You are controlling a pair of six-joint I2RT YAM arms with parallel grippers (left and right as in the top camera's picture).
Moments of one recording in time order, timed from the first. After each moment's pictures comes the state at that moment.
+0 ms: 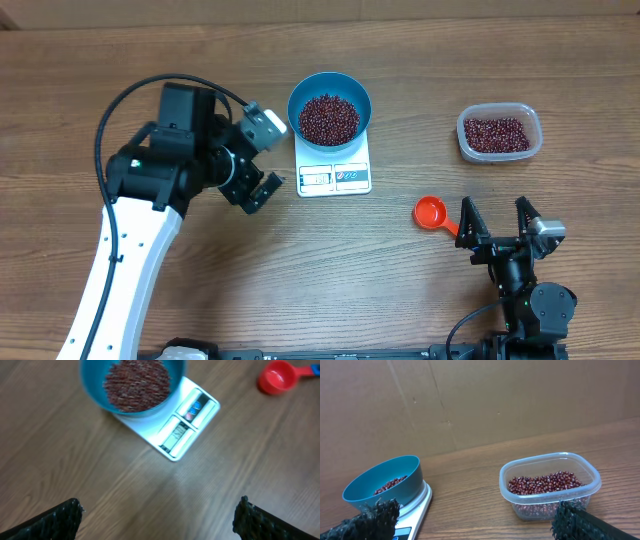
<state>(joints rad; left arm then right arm) -0.19 1.35 1.35 -1.03 0.32 0.57 -0.10 0.01 0.02 -0.02 -0.18 0.23</state>
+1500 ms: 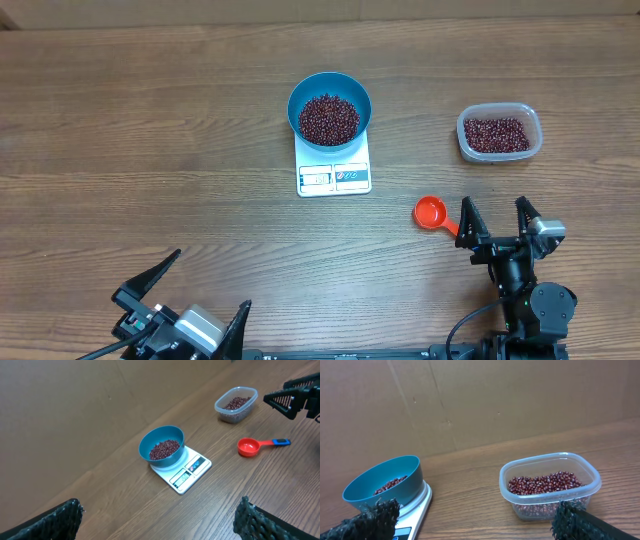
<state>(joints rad) 0.15 0.43 1.30 -1.26 0.62 0.58 -0.10 0.01 0.02 -0.02 -0.18 0.23</state>
